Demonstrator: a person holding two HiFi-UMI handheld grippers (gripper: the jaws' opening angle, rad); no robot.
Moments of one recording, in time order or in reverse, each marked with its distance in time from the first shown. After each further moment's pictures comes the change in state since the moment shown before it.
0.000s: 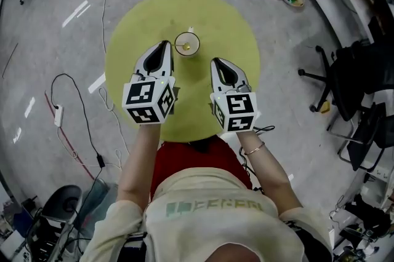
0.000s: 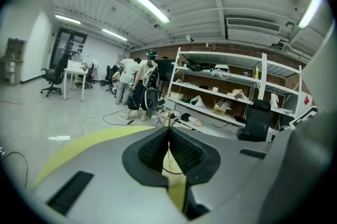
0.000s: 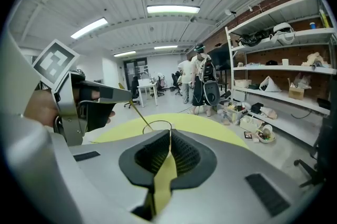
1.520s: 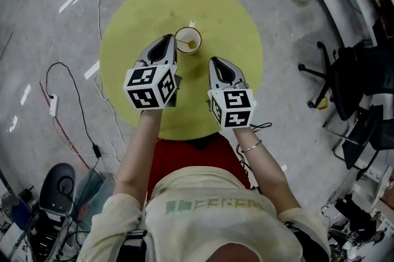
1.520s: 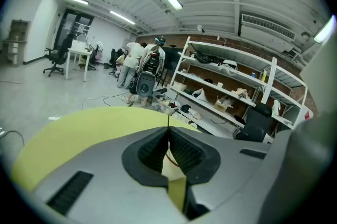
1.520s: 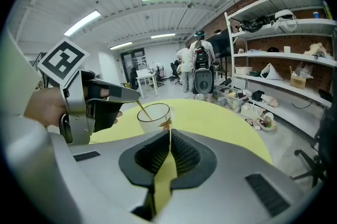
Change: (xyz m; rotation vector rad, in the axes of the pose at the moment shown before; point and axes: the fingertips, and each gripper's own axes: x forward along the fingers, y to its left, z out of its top) left arm 0.055 0.013 -0.038 -0.128 0.130 -0.005; right arm 0.033 -0.015 -0.031 0.044 0.131 0.016
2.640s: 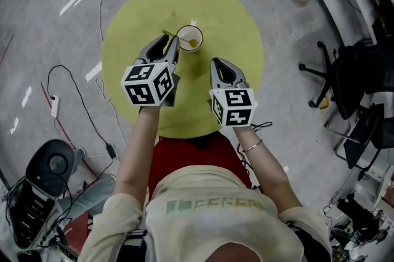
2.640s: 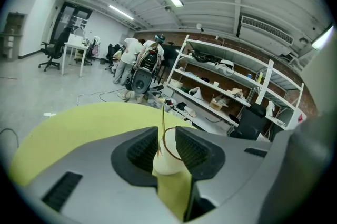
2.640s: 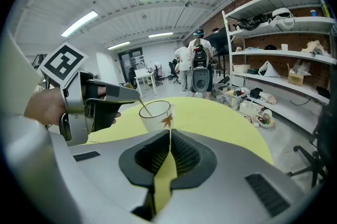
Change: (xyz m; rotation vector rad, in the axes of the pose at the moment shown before) left arm 0.002 0.003 0.003 -0.017 0.038 -0.054; right arm 0.000 -0.001 0.003 0.033 0.010 -0.014
